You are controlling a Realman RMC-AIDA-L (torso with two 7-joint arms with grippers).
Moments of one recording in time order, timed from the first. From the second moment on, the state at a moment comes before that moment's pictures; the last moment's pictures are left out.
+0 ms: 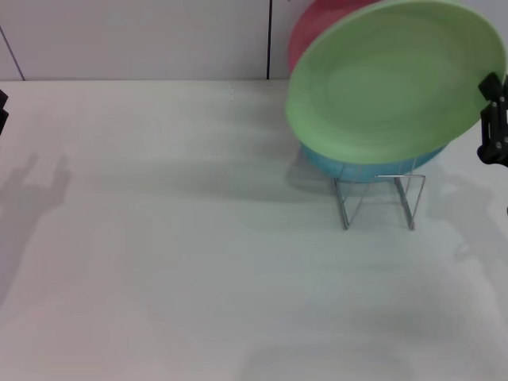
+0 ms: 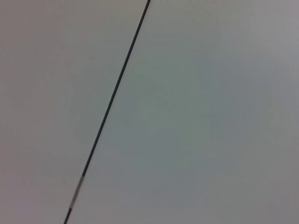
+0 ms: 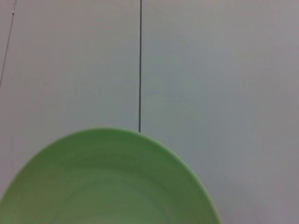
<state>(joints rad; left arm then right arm) -0.41 -2.07 -2.42 -0.15 0.82 -1.29 2.40 0.19 1.97 0.95 0.57 -2.65 -1.33 0.14</state>
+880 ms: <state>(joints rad) -0.38 -2.07 -2.42 -0.18 0.82 -1.32 2.34 0.30 1.99 0.95 0.27 -2.65 -1.50 0.25</state>
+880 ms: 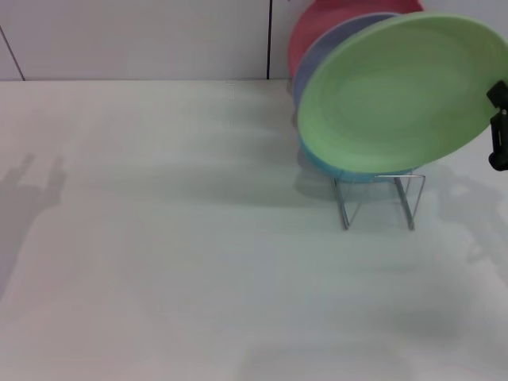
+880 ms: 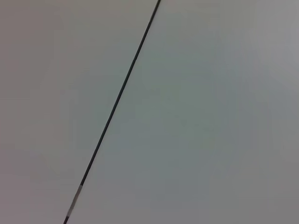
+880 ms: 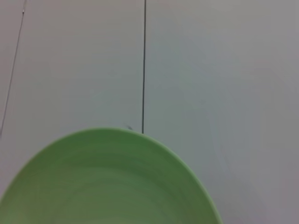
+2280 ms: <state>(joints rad) -0.33 -2.07 -2.35 -0.27 0.82 -1.33 2.25 0.36 2.04 0.98 0.13 -2.64 -1.51 0.24</state>
